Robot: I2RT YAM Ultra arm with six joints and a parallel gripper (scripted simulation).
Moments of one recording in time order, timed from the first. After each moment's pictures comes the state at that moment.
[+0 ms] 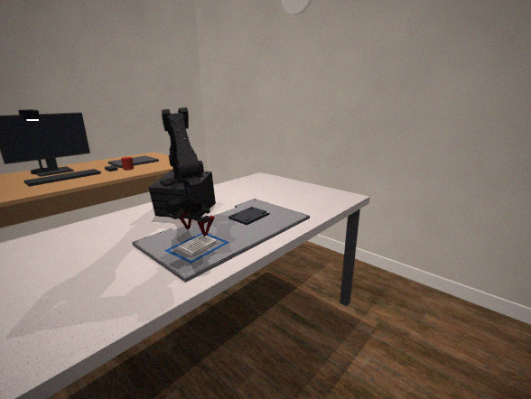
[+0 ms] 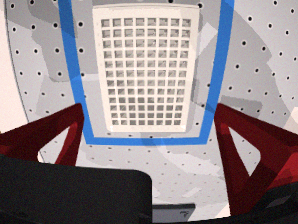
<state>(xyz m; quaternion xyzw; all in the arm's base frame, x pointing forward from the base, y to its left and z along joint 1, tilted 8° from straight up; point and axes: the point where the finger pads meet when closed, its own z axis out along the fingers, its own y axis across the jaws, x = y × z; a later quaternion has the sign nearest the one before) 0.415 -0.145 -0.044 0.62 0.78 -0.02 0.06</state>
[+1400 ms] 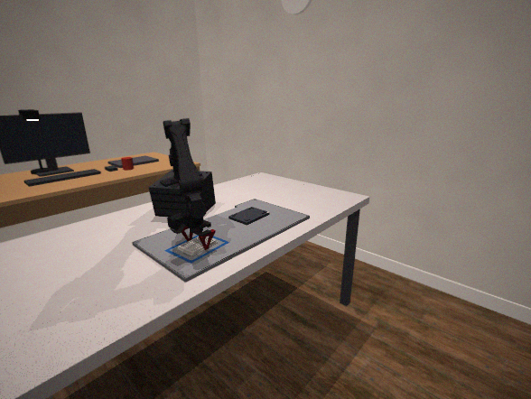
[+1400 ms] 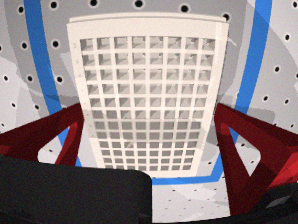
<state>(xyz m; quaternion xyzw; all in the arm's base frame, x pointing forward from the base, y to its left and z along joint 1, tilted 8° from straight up) 0.421 -0.152 -0.099 0.62 0.78 -0.02 0.06</state>
